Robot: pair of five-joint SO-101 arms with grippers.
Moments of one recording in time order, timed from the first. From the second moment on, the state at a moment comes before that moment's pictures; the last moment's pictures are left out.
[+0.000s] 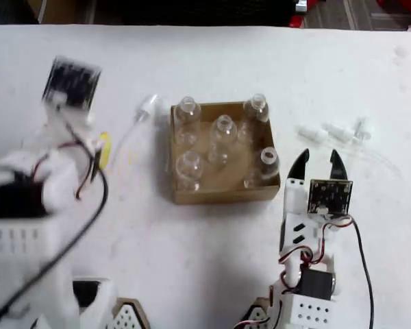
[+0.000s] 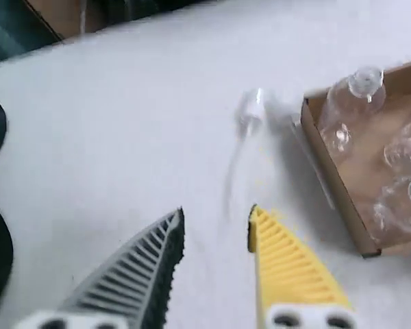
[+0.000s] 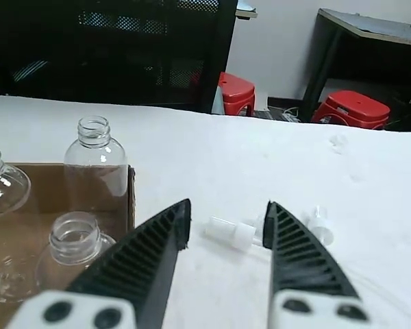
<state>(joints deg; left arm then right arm) -7.4 -44.4 21.0 78.1 -13.8 6.3 -103.1 96.4 24.5 10.7</state>
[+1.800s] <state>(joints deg) -2.2 78.5 -86.9 84.6 -14.6 5.3 -103.1 96.4 24.5 10.7</state>
